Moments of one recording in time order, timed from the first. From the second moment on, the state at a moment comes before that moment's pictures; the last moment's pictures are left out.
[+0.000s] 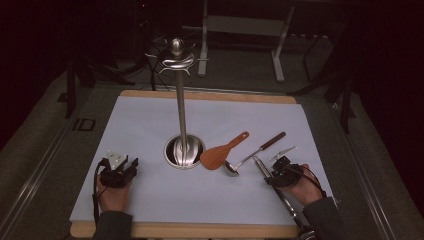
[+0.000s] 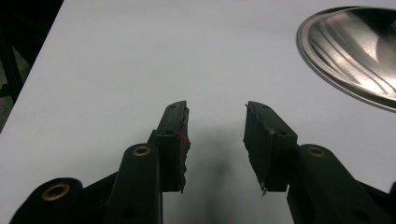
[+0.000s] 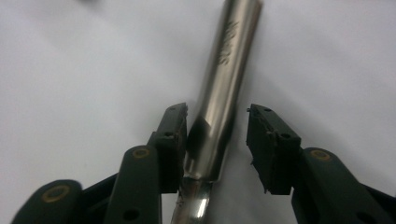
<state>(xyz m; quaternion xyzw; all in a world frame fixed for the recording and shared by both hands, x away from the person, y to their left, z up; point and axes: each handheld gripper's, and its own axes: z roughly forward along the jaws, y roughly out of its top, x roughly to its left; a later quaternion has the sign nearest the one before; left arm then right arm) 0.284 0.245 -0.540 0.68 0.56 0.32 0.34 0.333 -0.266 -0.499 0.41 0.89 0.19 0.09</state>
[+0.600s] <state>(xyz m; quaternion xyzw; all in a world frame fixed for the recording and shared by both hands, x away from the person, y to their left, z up) 0.283 0.245 -0.540 0.68 0.56 0.32 0.35 0.329 -0.265 -0.495 0.45 0.87 0.15 0.07</state>
